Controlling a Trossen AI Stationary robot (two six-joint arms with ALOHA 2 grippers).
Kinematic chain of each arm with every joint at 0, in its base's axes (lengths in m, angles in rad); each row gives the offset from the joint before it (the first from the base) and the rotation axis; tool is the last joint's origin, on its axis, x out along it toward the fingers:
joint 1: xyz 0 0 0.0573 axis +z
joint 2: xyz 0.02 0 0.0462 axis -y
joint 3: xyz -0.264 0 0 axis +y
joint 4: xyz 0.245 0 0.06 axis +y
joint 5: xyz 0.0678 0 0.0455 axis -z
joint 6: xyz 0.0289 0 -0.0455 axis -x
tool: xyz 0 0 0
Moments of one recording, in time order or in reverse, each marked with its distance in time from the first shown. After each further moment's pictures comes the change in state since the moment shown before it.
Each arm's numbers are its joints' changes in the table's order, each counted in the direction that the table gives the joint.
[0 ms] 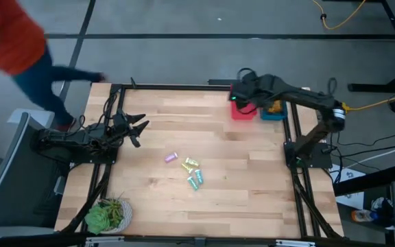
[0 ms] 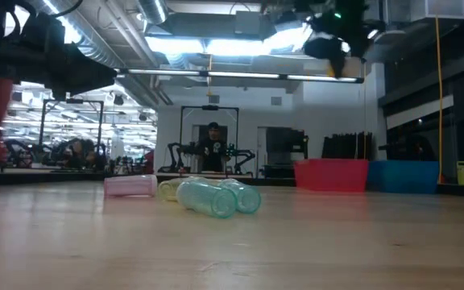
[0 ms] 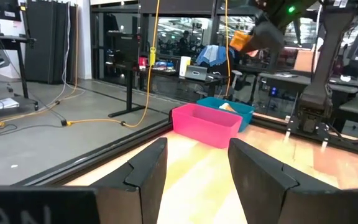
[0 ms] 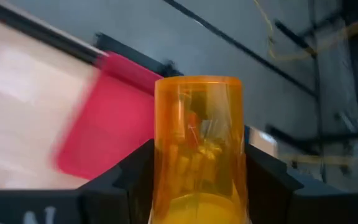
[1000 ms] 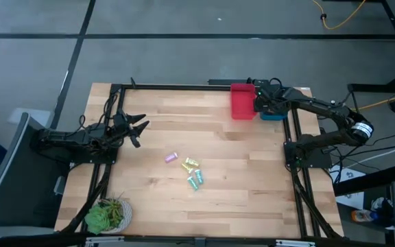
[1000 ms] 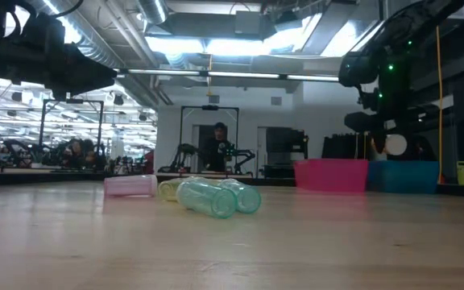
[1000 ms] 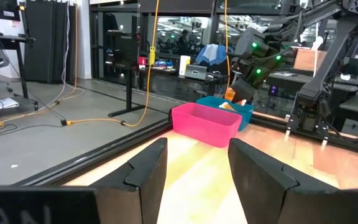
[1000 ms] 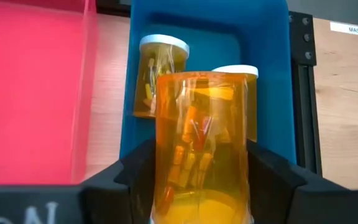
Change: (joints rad) left arm 0.000 -0.005 0.000 0.000 0.003 0.000; right arm -0.460 0.324 0.851 -0.747 -0.285 0.150
